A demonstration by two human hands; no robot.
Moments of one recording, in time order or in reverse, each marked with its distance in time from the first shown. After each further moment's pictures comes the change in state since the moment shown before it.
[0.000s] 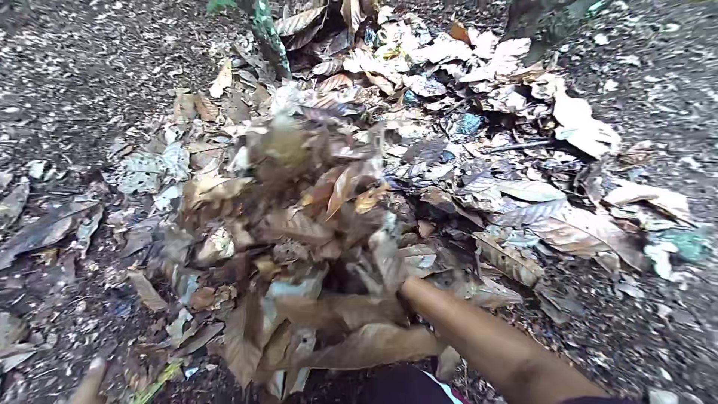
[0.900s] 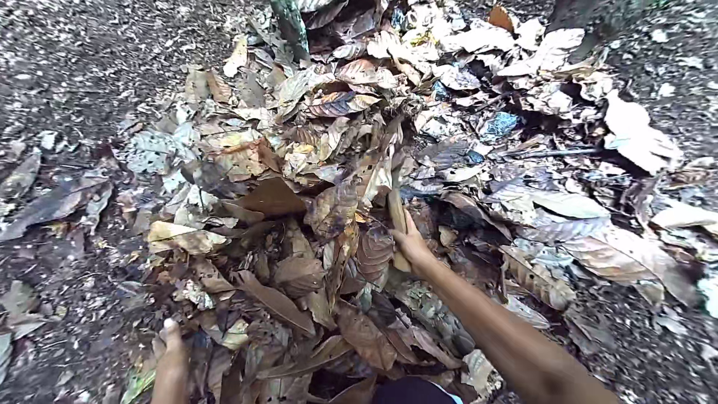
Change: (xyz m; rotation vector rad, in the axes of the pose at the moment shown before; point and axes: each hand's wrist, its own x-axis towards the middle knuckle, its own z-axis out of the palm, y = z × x) left_hand 0.039 -0.059 0.091 0.036 0.120 -0.001; right_hand 0.082 0.057 -0.035 0.065 0.202 0.221
